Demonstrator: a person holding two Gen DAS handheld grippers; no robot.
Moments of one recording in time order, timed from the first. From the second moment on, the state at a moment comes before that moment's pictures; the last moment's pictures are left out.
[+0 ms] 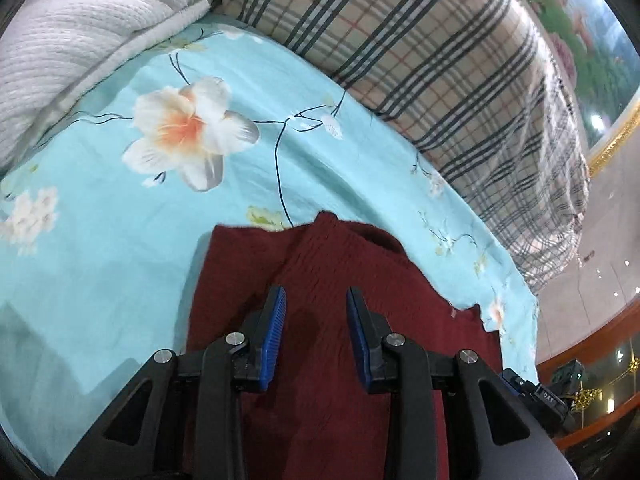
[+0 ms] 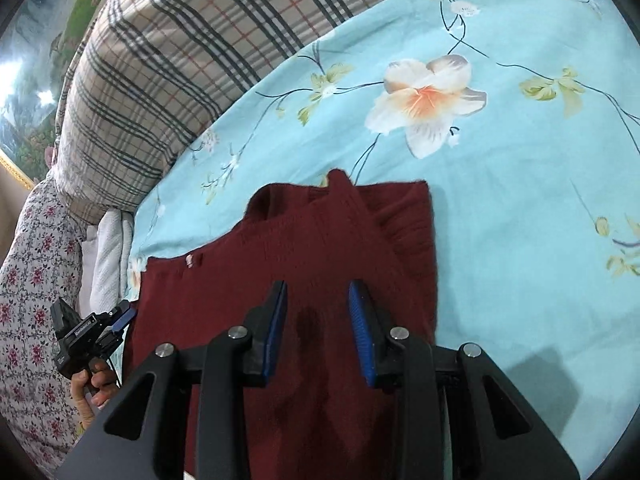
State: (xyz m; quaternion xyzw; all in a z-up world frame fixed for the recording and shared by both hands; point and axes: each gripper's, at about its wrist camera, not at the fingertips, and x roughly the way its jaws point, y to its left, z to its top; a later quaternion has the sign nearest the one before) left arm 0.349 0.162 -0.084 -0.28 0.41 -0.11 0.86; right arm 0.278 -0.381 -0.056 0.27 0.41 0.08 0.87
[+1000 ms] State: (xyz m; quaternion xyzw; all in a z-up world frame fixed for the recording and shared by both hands) left arm 0.191 0.131 -0.126 -0.38 0.44 -0.13 0.80; right arm 0.162 -0.309 -0.058 0.30 0.42 0.15 0.85
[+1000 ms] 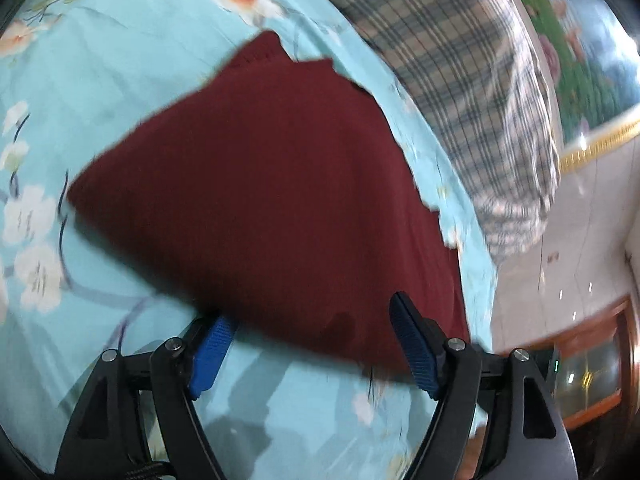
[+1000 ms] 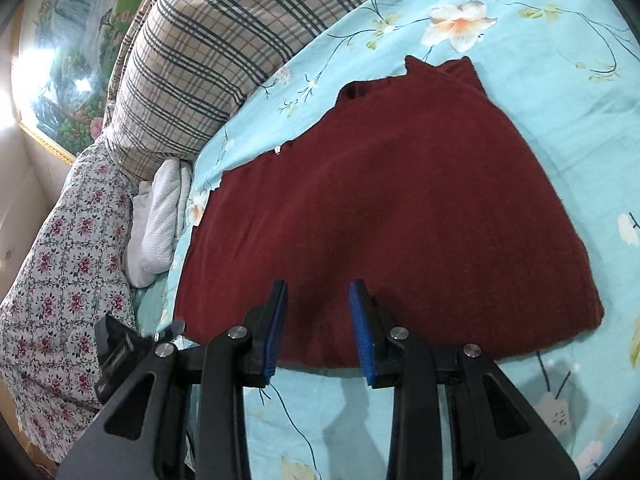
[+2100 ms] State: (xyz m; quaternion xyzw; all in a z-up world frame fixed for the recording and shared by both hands) left arm 0.227 0.062 -0.022 -0.24 0.35 -0.20 0.88; right arm 0.275 -0.189 -0.085 0.21 0.52 0.26 0.79
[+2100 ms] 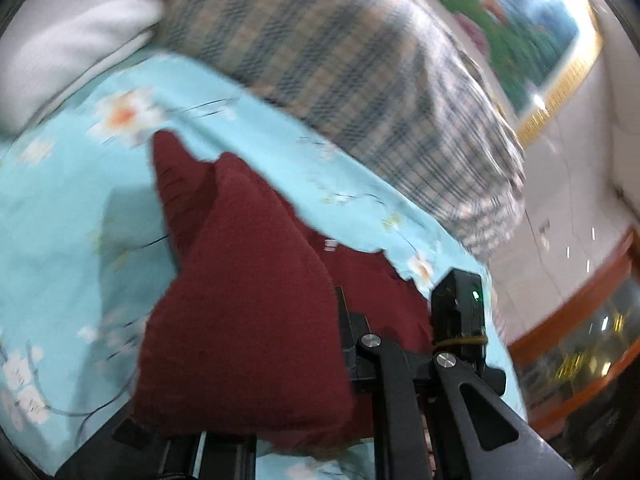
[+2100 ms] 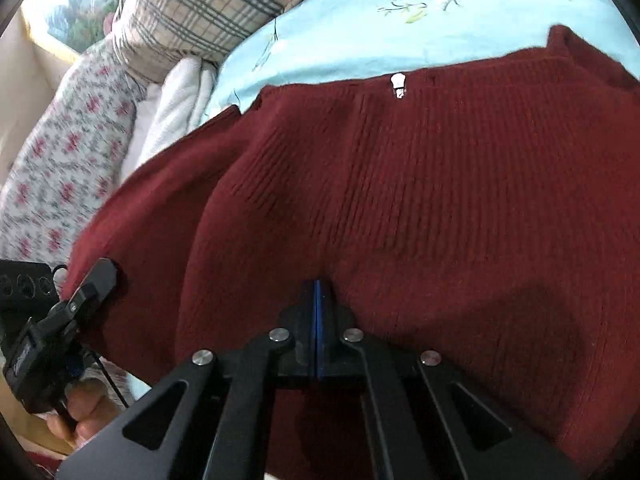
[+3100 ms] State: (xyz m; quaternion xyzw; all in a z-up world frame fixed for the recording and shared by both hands) left arm 0.197 -0.154 -0.046 0.05 0.36 -0.29 0.89; right arm 0.295 -0.346 -0.075 0.37 0.48 0.22 0.77
